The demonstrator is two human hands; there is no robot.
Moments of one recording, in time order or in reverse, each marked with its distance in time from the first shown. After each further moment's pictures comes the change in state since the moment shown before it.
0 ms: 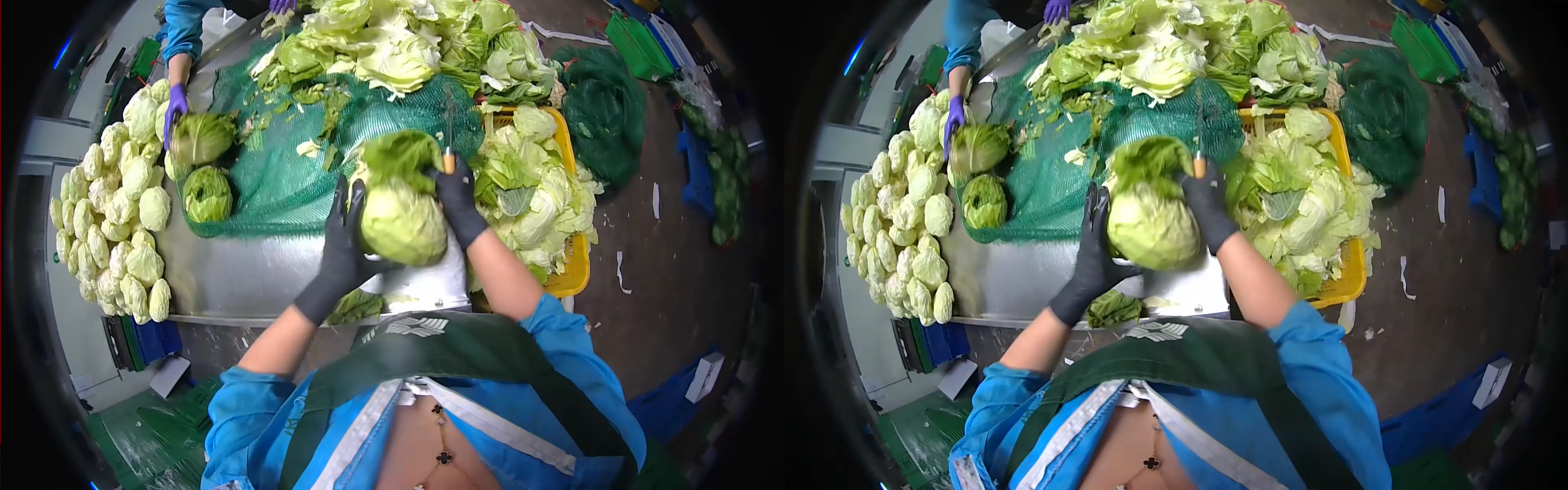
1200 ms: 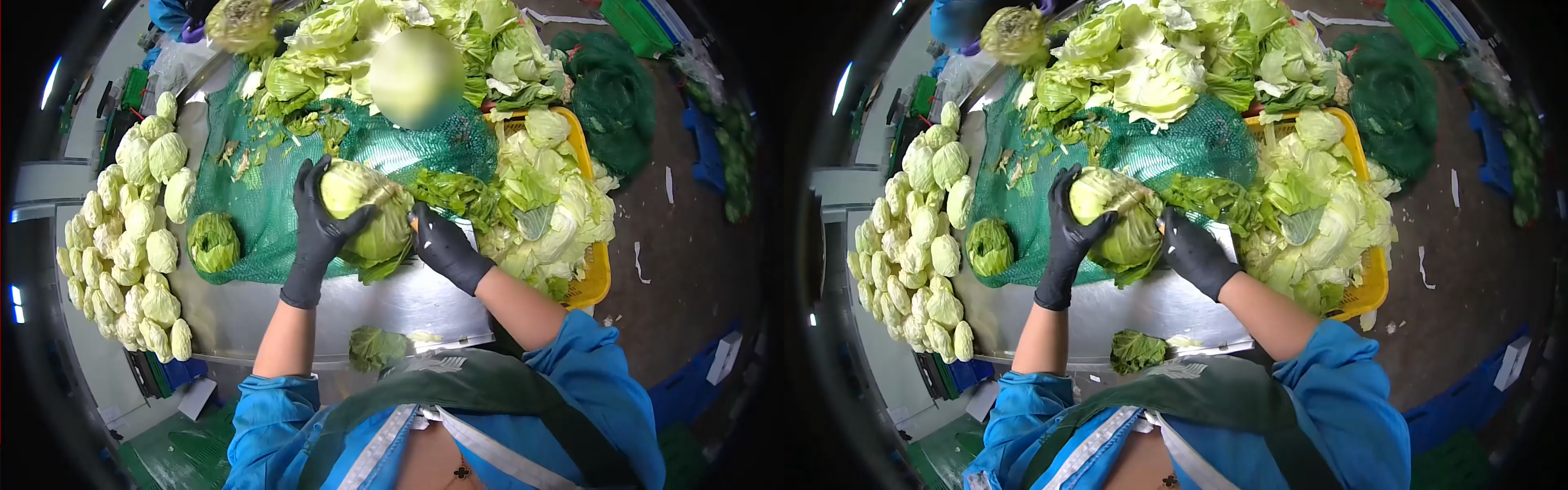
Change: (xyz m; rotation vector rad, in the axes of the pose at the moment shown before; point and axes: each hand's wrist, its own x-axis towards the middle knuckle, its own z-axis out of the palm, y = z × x) left_hand 0.096 -0.090 -0.023 -0.082 0.129 -0.216; right_hand -0.014 -0.008 0.026 -0.582 -0.394 -0.471
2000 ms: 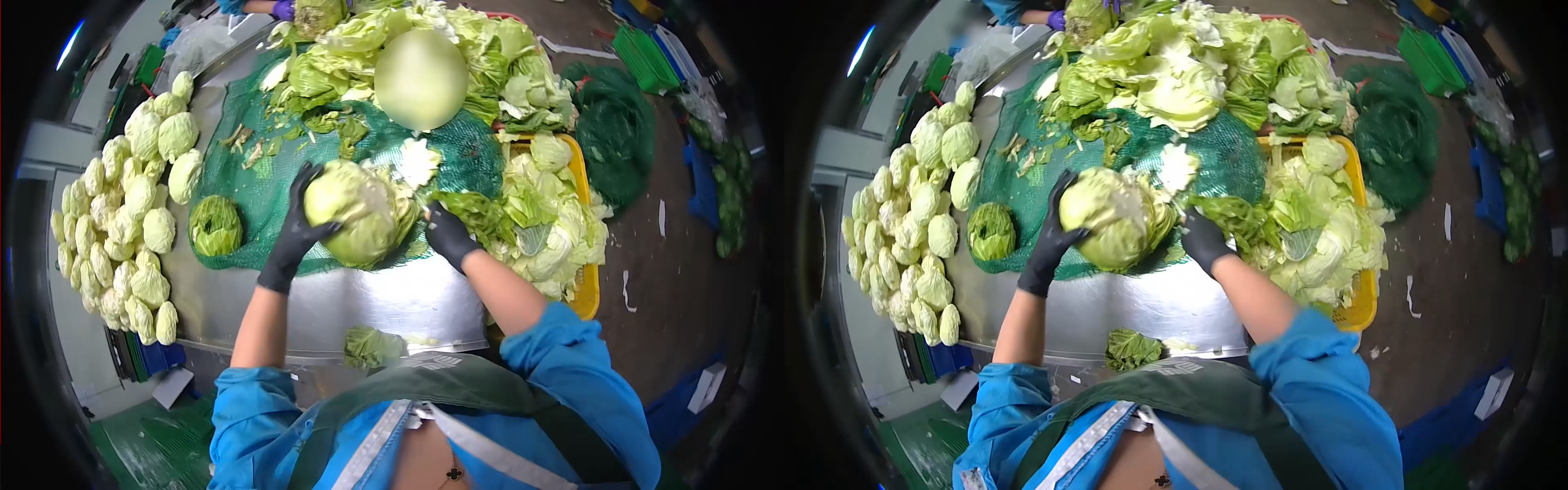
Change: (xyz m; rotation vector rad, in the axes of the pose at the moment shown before) left_hand -0.017 -0.041 -0.042 -0.483 -0.123 -0.052; right_hand 0.021 0.041 0.026 -0.047 -0.158 0.421
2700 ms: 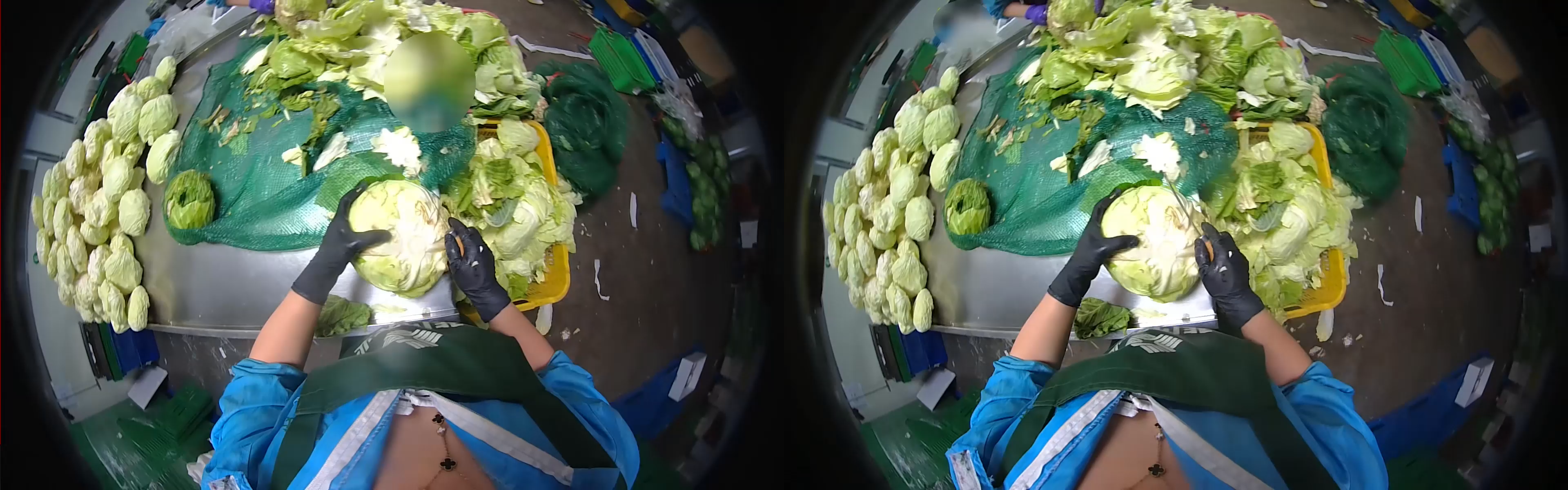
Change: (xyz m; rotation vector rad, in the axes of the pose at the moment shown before) left_hand -0.063 0.032 0.123 -0.377 -0.035 -0.285; right_hand -0.156 0.014 -0.056 -0.058 0.505 -0.236
